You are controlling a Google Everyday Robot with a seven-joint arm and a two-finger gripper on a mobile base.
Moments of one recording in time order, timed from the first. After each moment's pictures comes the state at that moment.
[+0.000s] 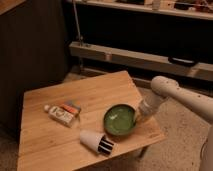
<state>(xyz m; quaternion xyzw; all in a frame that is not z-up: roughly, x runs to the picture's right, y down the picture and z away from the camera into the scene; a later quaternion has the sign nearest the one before) 0.144 0.170 0.810 -0.22 -0.42 -0.54 0.69</state>
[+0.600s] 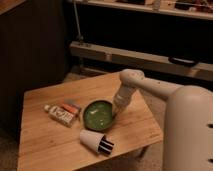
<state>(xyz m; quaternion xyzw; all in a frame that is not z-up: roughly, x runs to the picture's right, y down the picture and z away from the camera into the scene) 0.035 0.127 0.872 -0.21 -0.43 -0.61 0.63</state>
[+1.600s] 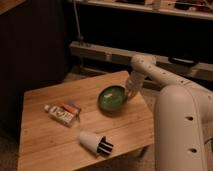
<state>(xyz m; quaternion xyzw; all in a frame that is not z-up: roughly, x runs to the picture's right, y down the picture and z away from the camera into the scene) 0.185 0.072 0.893 -0.27 -0.32 -0.55 0.72</state>
